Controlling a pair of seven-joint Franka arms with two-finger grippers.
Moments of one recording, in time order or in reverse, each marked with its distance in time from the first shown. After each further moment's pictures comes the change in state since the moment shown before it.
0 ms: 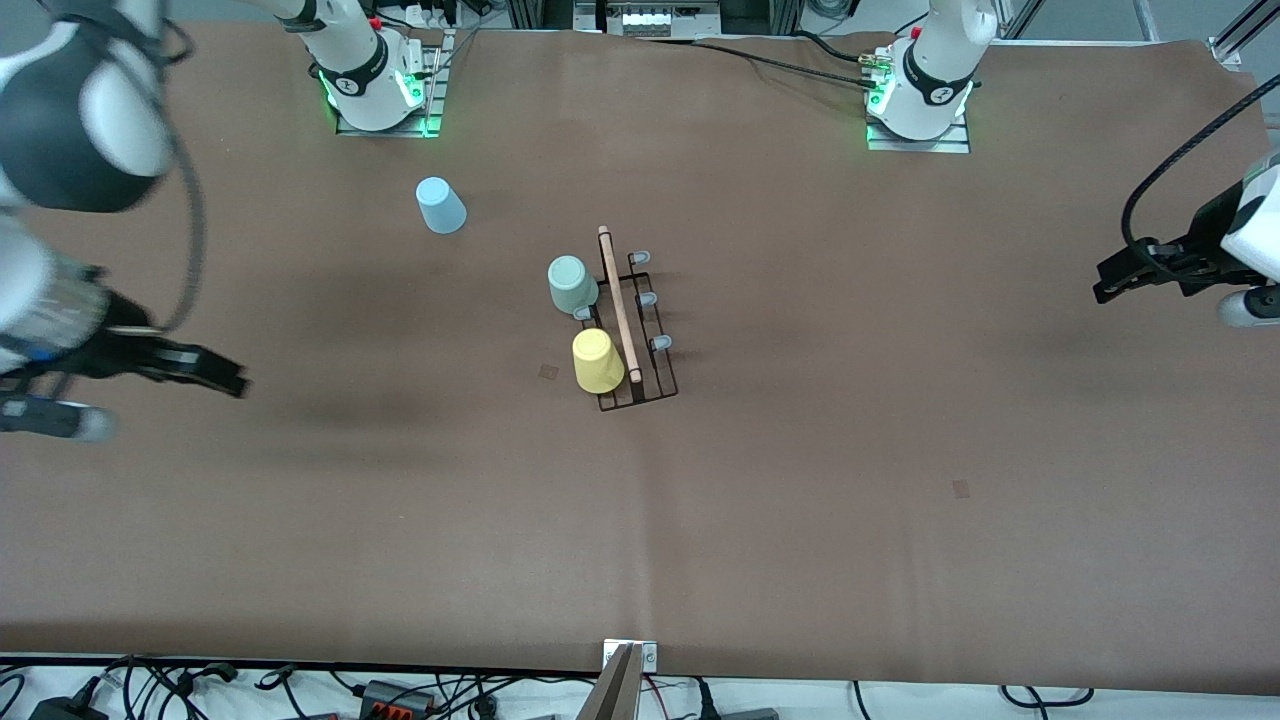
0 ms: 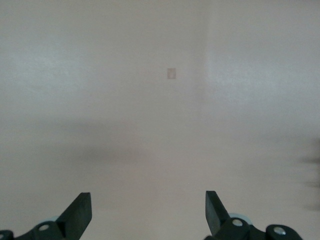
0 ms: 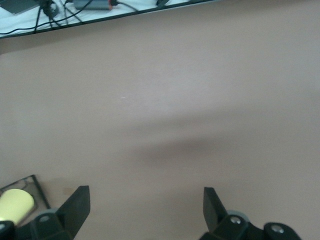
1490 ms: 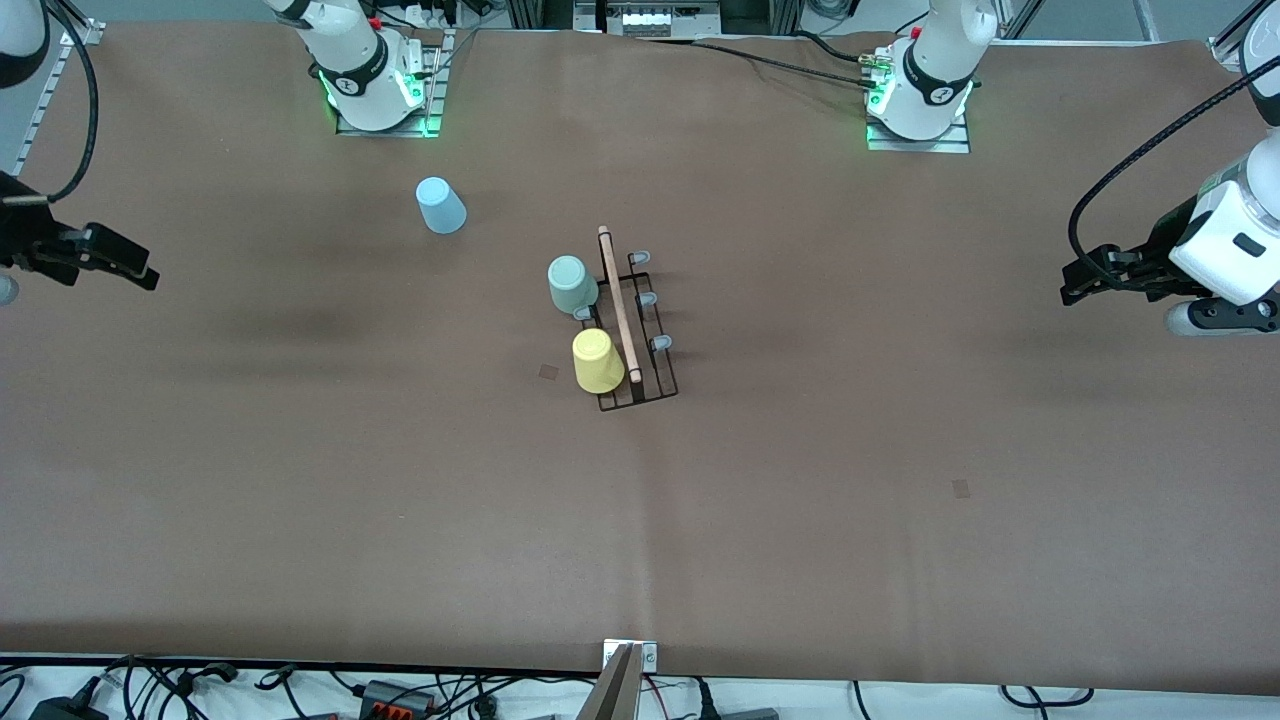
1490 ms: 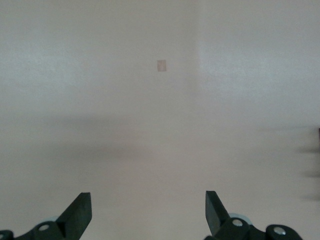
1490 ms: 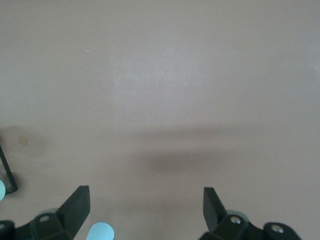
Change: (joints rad) left arm -0.015 0.019 -0.015 -0.001 0.000 -0.009 0.000; right arm -0.281 -0.390 0.254 -0.498 -0.137 0.091 -0.163
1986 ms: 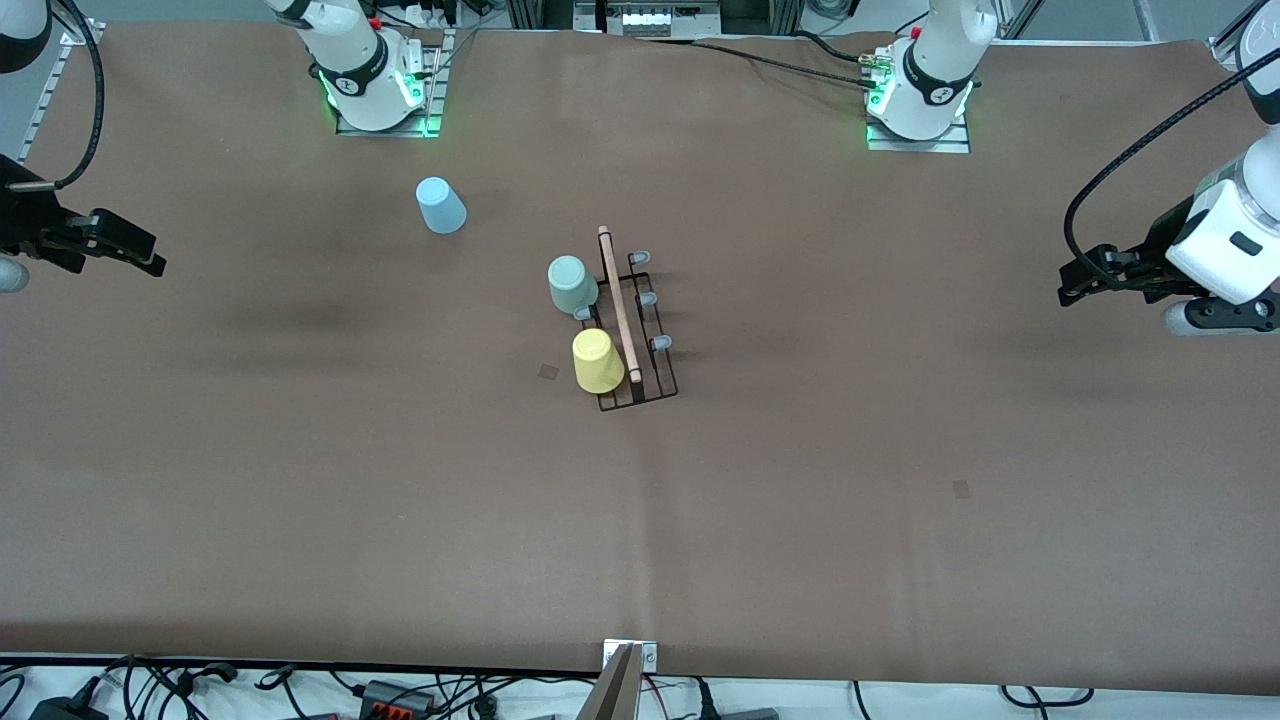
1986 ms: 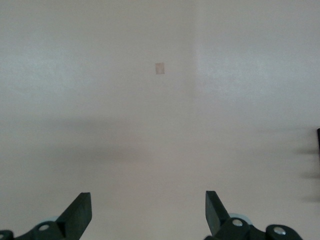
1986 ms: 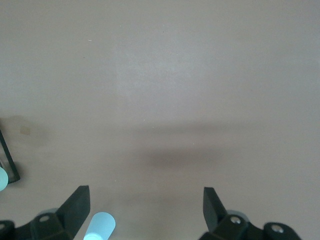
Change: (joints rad) left arm -0.002 0.000 -0.002 0.005 0.000 0.007 0.000; right arm 0.001 -0.008 0.008 -0.003 -0.005 -0.029 -0.001
